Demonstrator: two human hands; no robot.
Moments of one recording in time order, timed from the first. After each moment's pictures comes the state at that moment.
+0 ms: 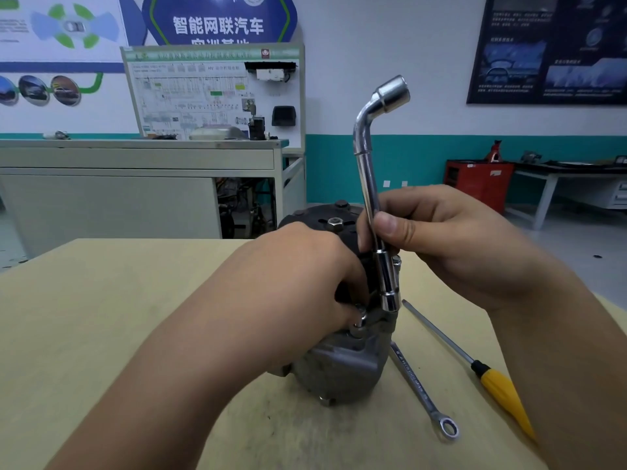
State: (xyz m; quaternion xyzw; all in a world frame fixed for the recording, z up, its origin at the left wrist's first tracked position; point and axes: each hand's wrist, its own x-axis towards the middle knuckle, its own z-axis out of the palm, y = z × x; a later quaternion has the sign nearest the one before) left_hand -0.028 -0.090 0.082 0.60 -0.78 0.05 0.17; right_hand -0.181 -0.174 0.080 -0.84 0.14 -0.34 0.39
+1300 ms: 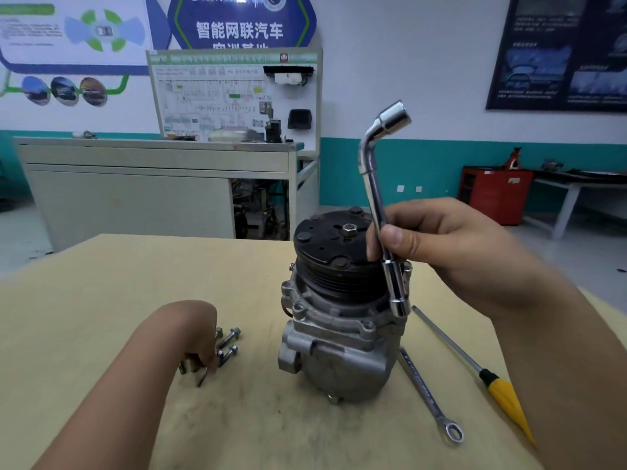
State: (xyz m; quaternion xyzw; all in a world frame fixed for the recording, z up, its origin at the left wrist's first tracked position) left_hand 0.112 -0.156 -0.017 0.82 -0.53 -0.15 -0.16; right_hand -0.178 -0.173 0.080 -0.83 0.14 -0.34 0.41
